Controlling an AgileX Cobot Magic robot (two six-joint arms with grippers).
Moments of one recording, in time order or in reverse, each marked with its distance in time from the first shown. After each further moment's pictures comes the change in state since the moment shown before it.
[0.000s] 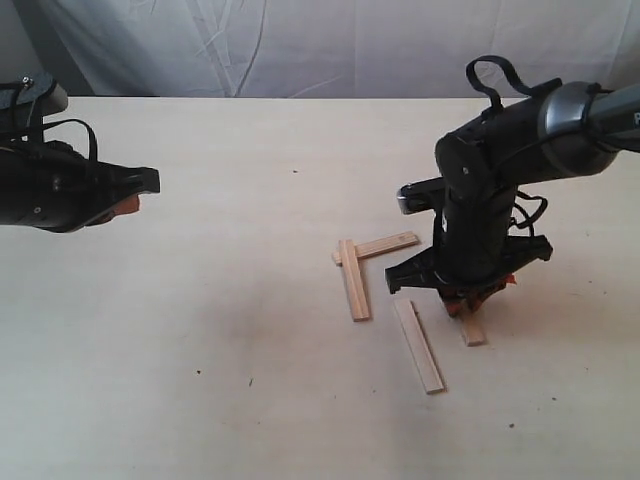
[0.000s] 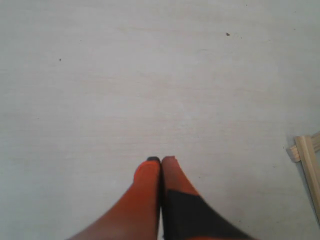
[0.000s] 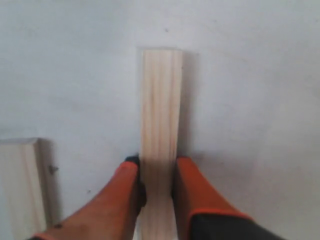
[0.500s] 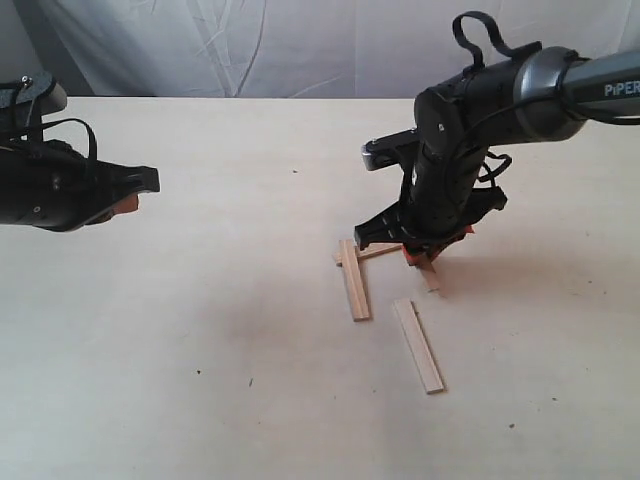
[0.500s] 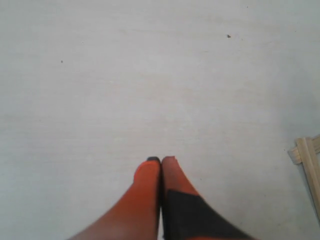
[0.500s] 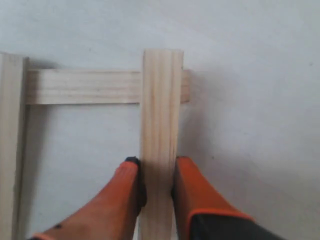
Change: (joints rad) left arm 0.000 0.000 0.000 0.000 -0.004 0.000; right arm 0.000 0.071 -0.185 0.062 -0.044 -0.177
